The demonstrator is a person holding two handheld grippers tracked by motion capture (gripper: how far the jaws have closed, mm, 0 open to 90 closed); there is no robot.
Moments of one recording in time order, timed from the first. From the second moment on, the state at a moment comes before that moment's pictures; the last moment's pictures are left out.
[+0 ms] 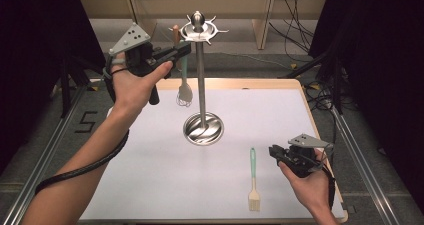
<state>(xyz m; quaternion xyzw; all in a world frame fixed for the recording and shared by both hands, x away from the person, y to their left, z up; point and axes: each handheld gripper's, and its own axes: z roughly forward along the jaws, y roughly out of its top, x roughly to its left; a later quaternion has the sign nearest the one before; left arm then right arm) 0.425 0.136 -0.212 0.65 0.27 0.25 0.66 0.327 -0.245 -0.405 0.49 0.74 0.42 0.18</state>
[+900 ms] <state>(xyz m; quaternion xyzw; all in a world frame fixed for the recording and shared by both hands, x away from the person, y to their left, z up) 0.408 0.165 -0.227 0.64 0.27 0.28 0.66 0.331 -0.247 -0.401 0.50 0.75 0.40 0.18</state>
